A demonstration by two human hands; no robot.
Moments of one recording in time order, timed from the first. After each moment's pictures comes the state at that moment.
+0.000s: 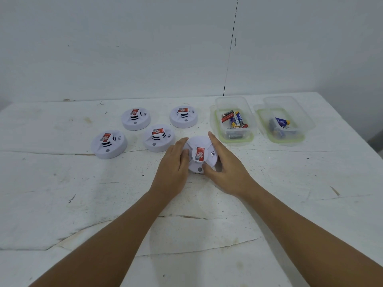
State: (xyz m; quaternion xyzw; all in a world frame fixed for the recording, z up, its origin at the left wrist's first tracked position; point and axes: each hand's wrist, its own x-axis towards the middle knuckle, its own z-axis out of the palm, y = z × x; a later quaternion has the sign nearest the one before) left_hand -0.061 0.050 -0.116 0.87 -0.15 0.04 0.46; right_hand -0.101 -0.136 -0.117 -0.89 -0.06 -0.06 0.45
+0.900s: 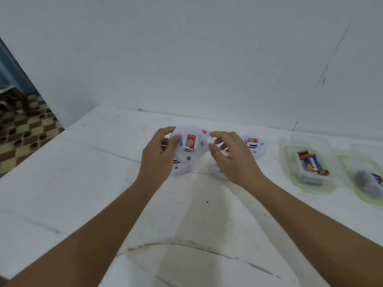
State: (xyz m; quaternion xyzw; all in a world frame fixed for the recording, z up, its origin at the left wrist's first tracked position) left_hand -0.006 0.225 -0.036 0.80 0.02 0.17 0.58; right_hand 0.009 0.012 -0.042 -0.88 -0.15 -0.13 0.42
